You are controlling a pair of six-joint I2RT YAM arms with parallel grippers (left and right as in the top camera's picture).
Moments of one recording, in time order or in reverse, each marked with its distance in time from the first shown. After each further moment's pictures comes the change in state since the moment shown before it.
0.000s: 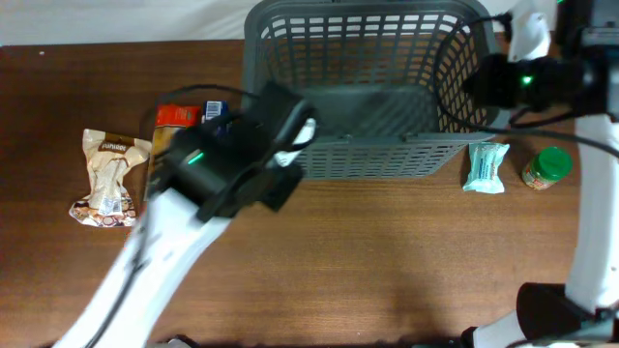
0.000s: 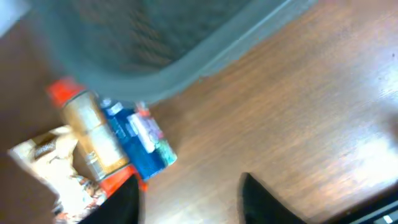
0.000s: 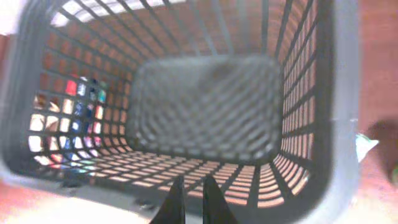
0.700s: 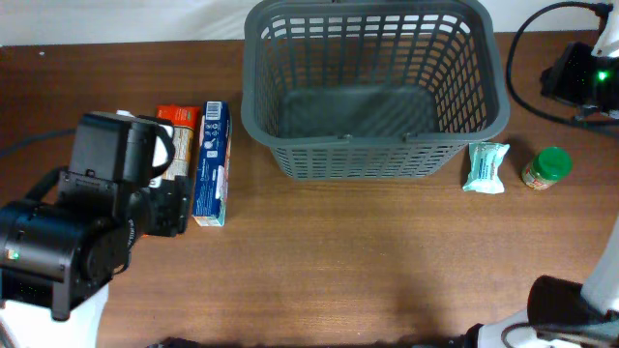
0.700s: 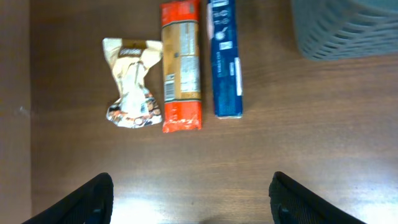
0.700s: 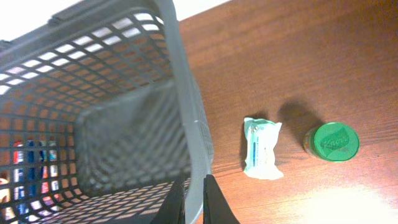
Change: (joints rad) left arm 0.390 -0.234 0.024 -0.184 -0.068 -0.082; right arm -0.217 0.024 0.082 -0.037 0.119 0.061
